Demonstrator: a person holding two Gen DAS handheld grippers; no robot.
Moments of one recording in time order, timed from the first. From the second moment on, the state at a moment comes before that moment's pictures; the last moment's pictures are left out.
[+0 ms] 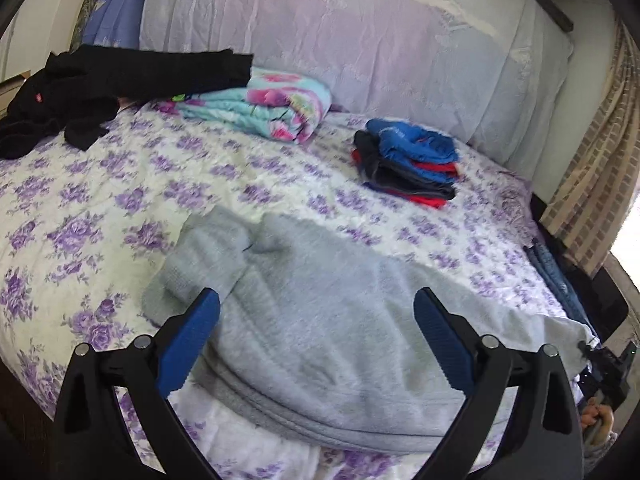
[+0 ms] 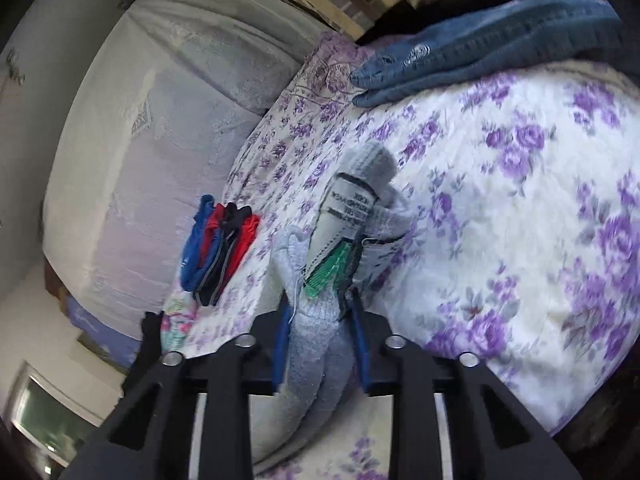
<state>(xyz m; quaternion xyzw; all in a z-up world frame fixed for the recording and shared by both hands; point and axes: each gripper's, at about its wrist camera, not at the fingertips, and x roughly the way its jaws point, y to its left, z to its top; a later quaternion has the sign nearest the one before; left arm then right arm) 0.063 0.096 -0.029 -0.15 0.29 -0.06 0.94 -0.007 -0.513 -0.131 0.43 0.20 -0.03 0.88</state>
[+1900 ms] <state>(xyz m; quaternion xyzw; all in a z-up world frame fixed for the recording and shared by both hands) 0.024 0.156 -0.077 -0.24 0.33 -0.05 0.91 0.041 -0.213 -0.006 -0.06 0.24 0.12 0.96</state>
